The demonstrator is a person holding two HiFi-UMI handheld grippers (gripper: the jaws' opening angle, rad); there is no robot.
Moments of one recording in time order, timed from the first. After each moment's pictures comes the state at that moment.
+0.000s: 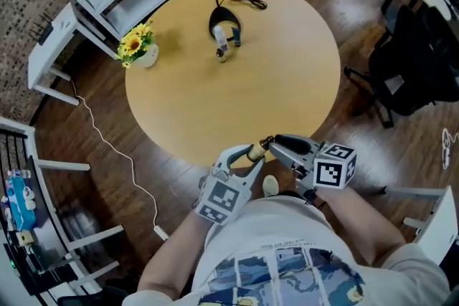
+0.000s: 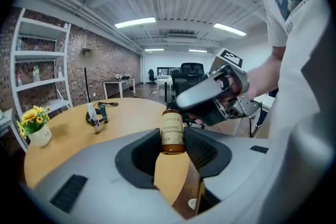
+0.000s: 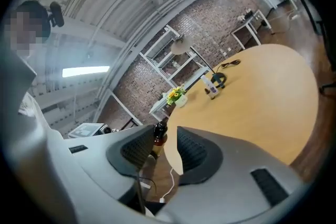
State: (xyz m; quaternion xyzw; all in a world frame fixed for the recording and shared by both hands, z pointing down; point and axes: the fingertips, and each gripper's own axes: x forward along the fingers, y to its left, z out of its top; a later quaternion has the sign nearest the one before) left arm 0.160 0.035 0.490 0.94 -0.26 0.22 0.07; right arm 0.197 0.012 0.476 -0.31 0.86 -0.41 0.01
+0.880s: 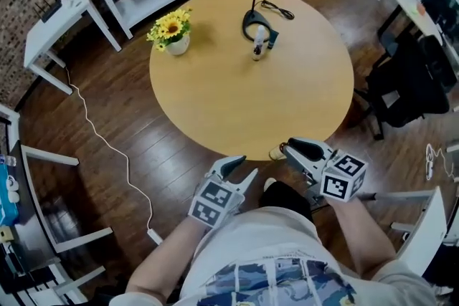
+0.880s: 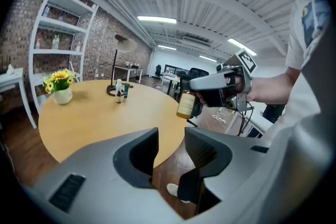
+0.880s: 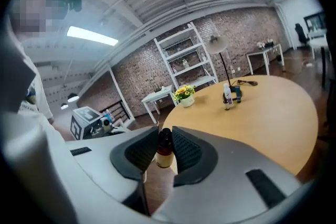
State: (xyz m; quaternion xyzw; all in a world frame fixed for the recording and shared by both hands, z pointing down) left arm -0.052 0.082 0.500 0.92 -0.27 0.20 0.20; right arm 0.031 0.047 0.440 -0.37 0.89 -0.27 -0.09
